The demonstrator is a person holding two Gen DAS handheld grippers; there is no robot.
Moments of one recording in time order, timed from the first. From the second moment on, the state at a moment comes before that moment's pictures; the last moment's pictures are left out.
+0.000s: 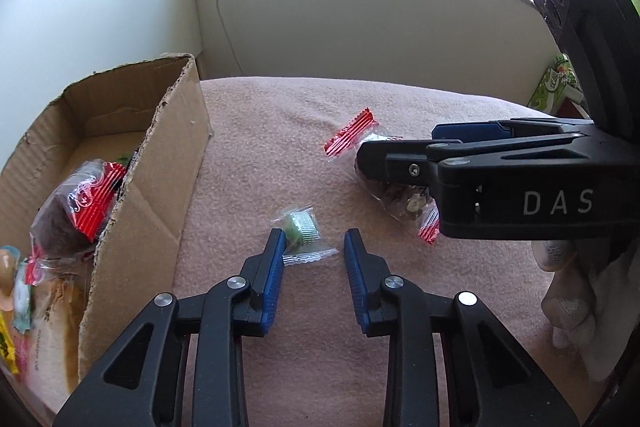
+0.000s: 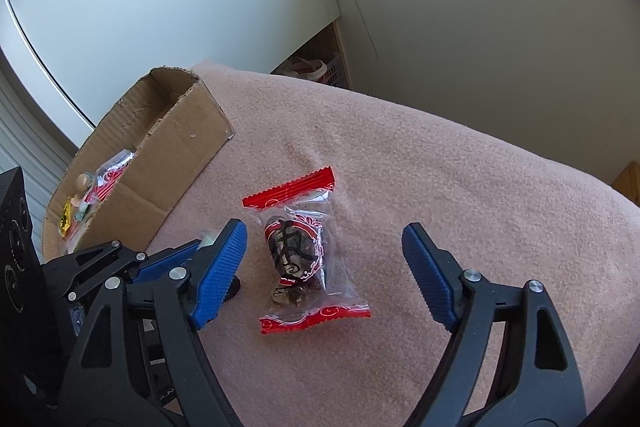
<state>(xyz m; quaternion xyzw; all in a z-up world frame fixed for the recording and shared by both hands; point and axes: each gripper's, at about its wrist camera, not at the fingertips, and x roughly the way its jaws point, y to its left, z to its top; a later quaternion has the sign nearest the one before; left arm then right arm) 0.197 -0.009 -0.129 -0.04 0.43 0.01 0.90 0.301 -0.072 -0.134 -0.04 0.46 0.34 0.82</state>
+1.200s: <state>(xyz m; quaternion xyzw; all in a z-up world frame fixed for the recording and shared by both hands) 0.150 0.003 -0.077 -0.07 0.35 -0.03 0.93 0.250 -0.098 -0.085 -0.02 0.42 0.33 0.85</state>
